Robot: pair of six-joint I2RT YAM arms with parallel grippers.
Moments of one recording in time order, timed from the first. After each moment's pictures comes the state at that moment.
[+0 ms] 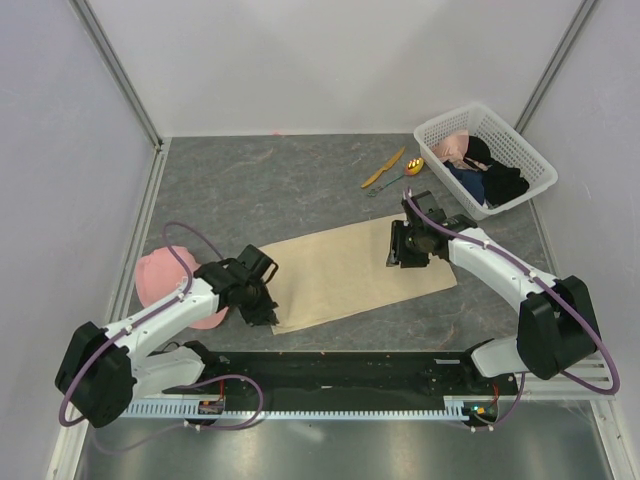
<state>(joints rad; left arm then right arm) -0.63 1.11 0.63 -0.80 0.06 -1.12 0.44 1.41 0.96 -0.63 -0.06 0.51</state>
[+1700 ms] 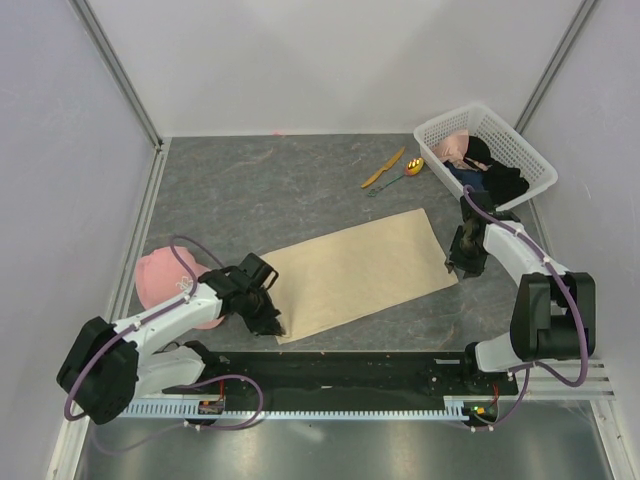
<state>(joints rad) -0.64 1.13 0.54 -0.70 0.20 -1.17 0.01 1.46 0.93 -0.79 0.13 0.45</state>
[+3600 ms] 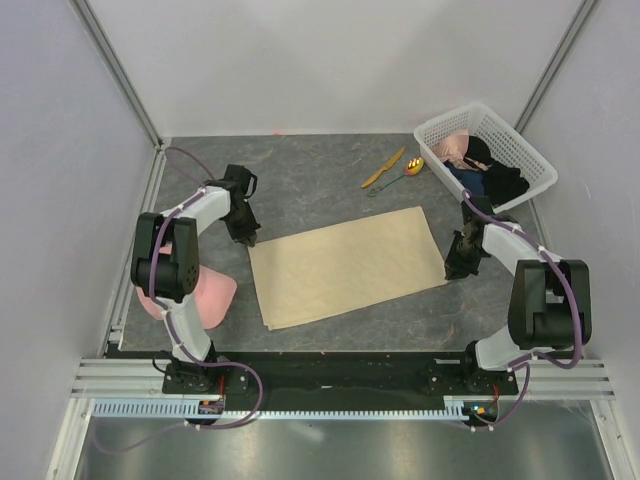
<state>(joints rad) -0.17 1.90 1.29 -0.71 -0.04 -0.58 -0.03 1.53 0.88 -0.69 -0.01 0.44</state>
